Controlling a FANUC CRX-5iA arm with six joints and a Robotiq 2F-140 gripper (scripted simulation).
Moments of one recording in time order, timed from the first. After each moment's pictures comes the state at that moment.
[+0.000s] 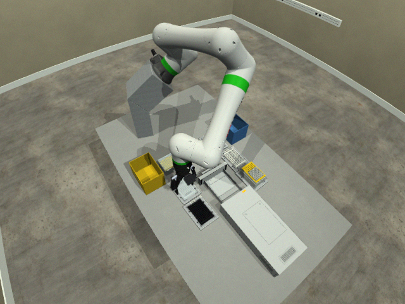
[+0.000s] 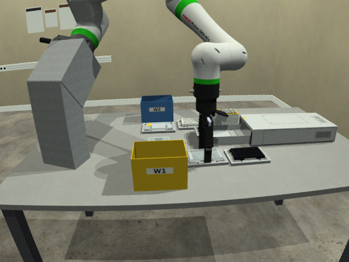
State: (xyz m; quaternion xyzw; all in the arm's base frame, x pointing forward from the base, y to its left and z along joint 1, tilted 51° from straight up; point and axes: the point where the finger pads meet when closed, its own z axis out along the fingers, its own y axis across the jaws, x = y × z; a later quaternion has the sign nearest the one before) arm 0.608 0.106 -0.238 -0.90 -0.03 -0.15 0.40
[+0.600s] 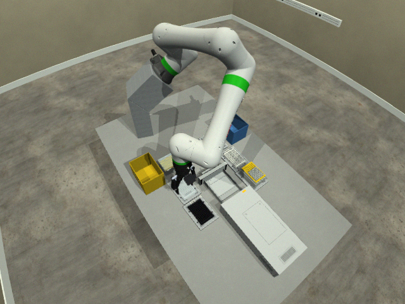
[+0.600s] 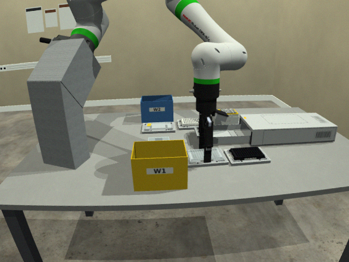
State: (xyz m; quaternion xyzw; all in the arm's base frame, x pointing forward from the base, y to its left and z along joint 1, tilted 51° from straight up) arm 0.608 0.106 -0.238 -0.90 -0.03 -0.15 0.40
